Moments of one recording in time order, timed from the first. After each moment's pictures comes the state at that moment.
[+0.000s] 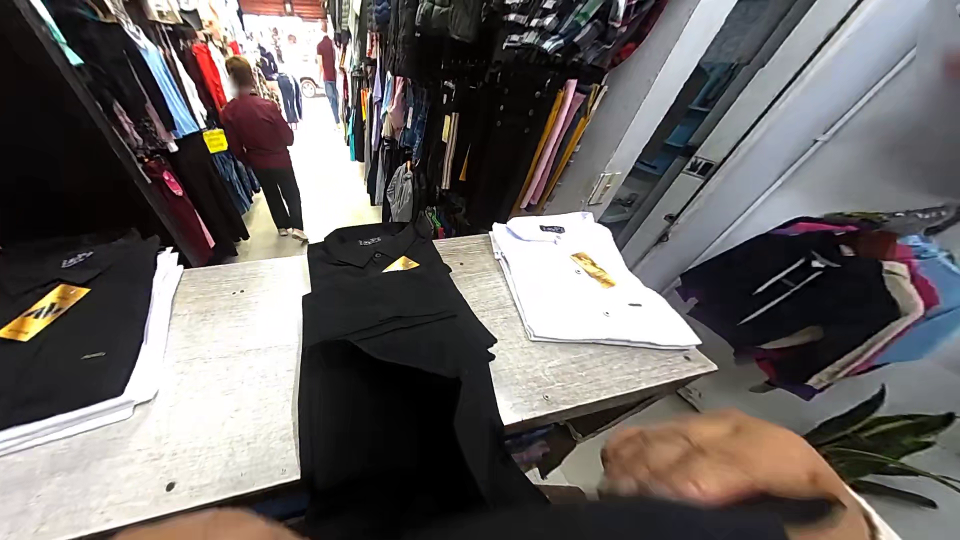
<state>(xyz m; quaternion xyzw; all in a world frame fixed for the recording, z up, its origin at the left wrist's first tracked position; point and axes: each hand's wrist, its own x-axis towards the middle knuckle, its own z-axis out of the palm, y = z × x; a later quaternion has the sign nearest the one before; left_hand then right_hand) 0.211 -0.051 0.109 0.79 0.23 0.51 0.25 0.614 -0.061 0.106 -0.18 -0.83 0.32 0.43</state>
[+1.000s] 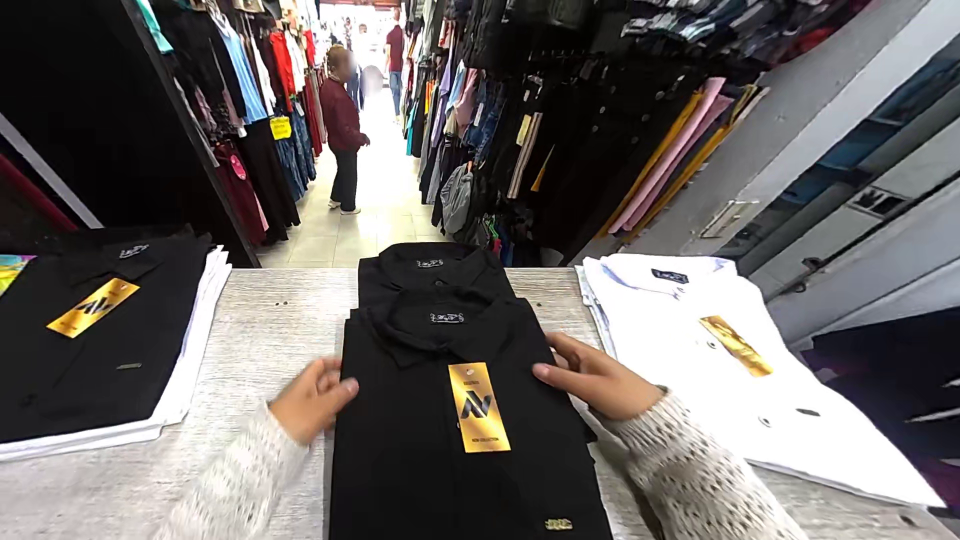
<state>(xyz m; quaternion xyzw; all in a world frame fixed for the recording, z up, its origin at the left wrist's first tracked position) 0.215 0.125 0.053 0.51 0.60 0.30 0.54 0.588 0.150 0.049 -0.51 -0.62 0.50 0.34</state>
